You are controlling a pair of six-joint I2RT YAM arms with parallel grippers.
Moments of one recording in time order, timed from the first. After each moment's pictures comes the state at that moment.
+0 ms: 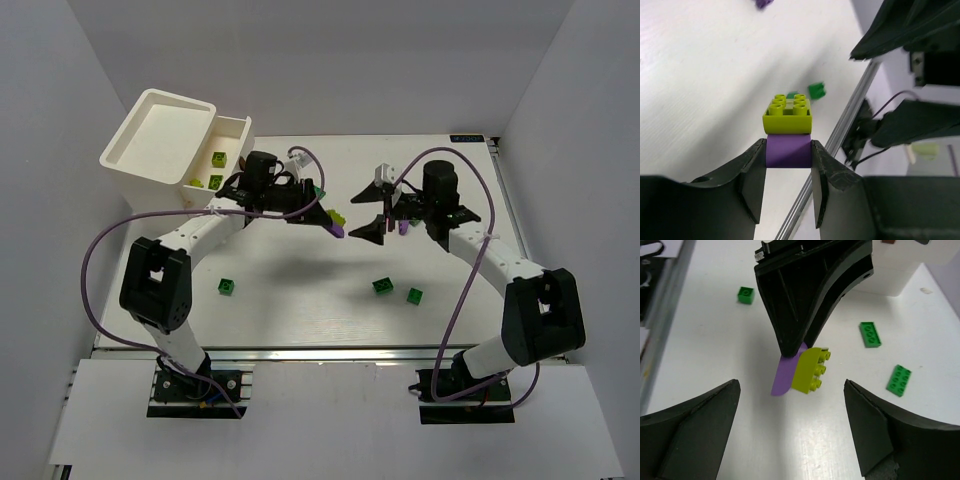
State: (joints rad) left arm -0.42 1.72 1.29 -0.20 0.82 -0.45; right arm 0.34 1.46 0.98 0.19 -1.11 -0.43
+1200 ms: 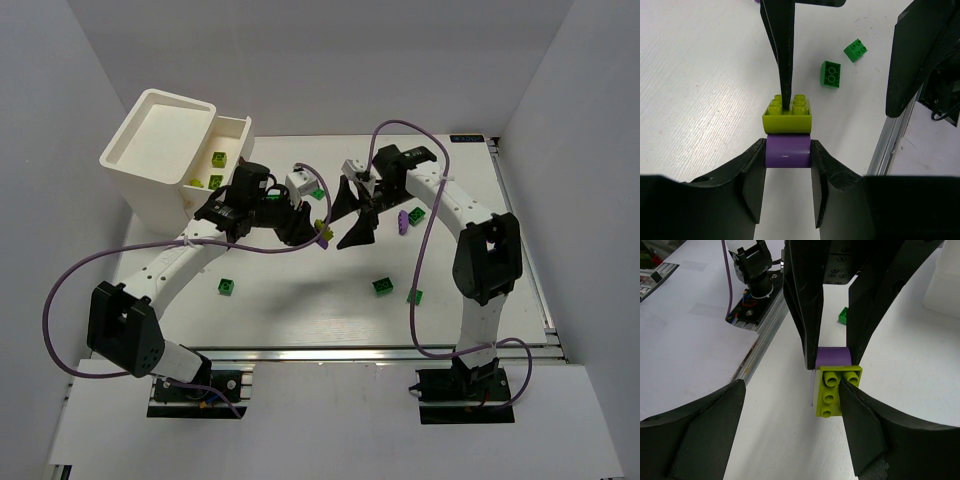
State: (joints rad) left arm -0.49 1.43 1.19 -0.39 0.67 0.18; right arm 0.45 1.95 1.75 -1.33 -1.46 -1.39
